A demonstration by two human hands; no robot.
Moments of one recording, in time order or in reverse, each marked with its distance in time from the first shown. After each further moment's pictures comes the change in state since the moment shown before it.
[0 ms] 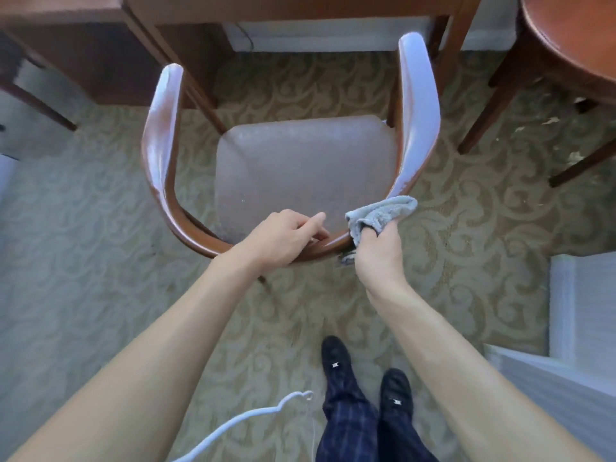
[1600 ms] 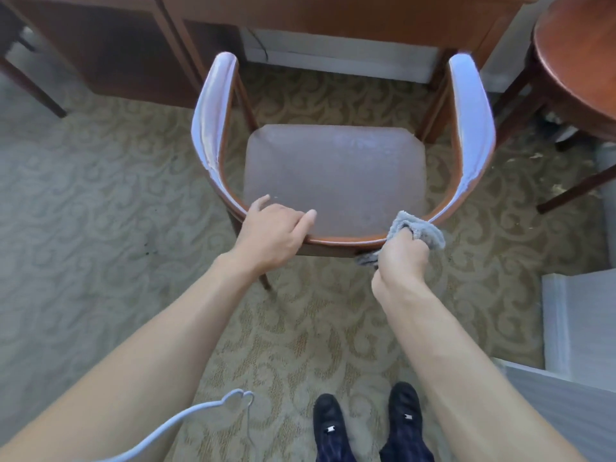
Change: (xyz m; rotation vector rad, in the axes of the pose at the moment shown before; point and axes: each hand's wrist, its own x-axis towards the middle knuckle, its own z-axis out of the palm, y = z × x) left_hand -0.019 -0.137 -0.047 0.441 0.282 0.212; right_hand -0.035 0.015 0.115 0.373 0.394 0.185
